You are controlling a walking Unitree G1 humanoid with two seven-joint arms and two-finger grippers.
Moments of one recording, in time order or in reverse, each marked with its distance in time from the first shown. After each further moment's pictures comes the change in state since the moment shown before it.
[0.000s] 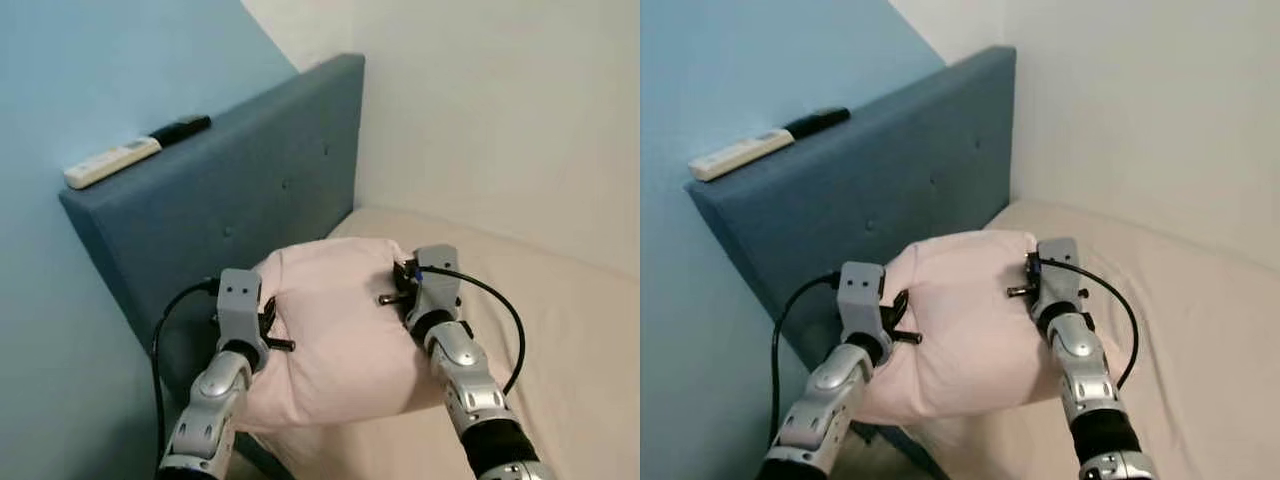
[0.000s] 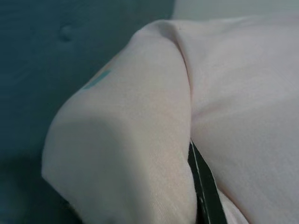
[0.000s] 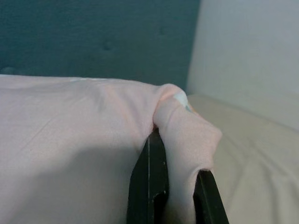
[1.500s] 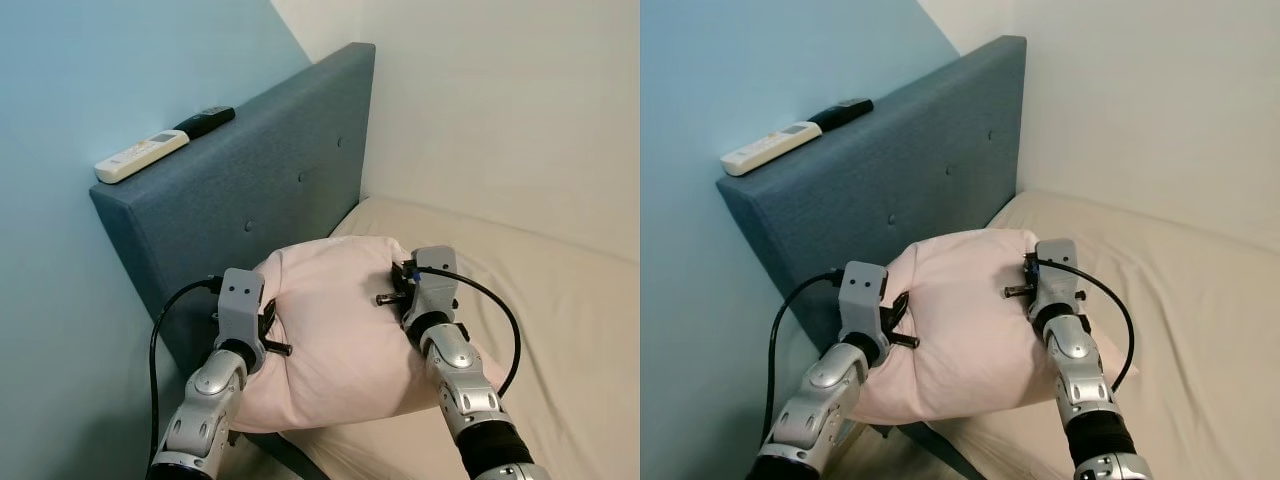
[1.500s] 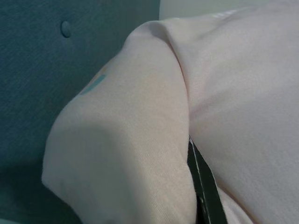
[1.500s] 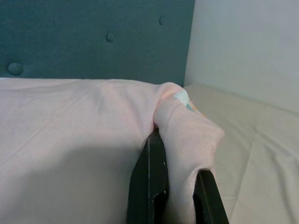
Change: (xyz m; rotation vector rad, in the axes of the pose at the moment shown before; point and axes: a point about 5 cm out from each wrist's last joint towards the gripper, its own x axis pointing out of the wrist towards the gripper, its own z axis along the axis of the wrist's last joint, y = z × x) left arm 0.003 -0.008 0.003 0.067 0.011 -0.081; right arm -0.003 -0.007 -0.003 0.006 0.005 -0.047
